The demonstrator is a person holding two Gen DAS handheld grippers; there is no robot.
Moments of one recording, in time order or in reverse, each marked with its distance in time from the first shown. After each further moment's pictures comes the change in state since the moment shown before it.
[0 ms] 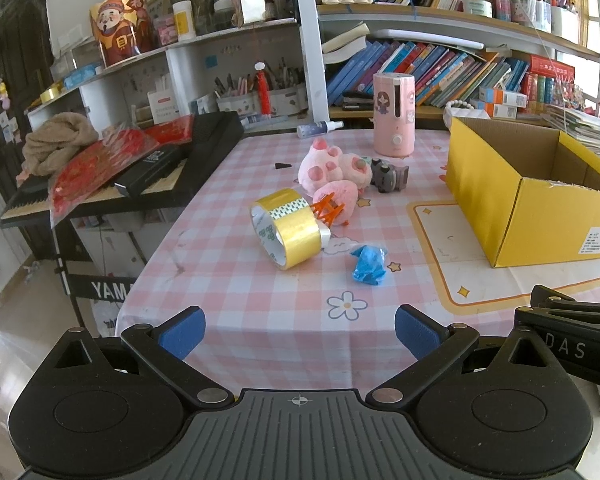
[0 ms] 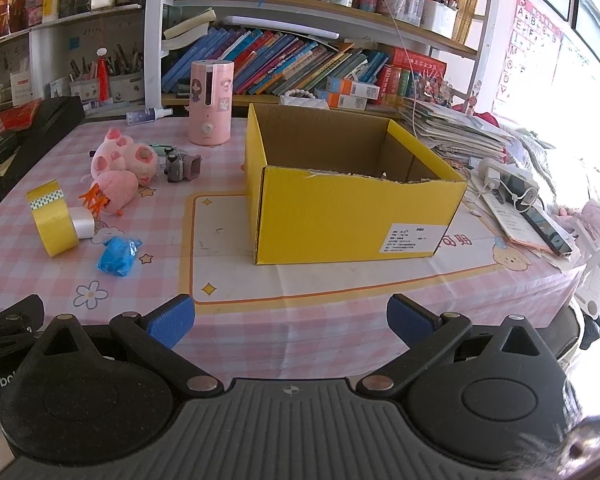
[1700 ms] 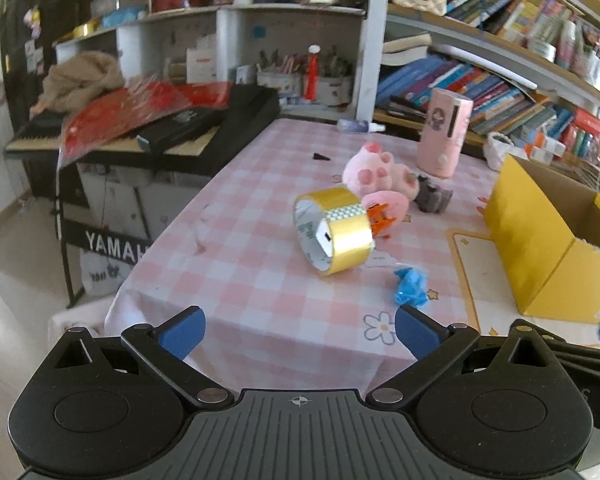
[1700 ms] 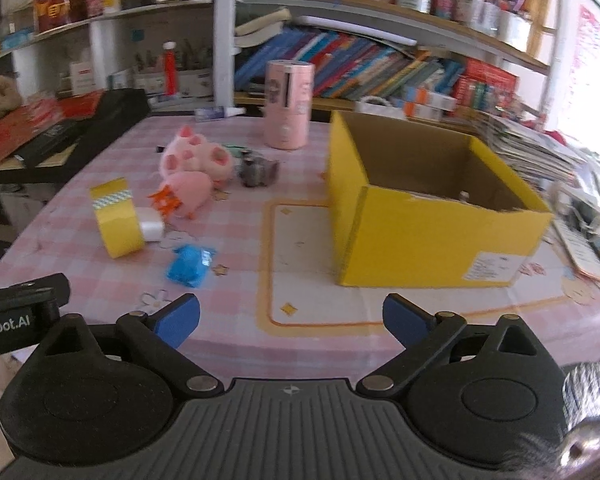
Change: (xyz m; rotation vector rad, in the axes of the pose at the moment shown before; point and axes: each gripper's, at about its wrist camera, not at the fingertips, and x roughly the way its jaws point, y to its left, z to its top) left arm 0.038 0.055 0.008 -0.222 0.042 -0.025; right arm 0.027 0.037 0.020 -0.077 0.009 0.216
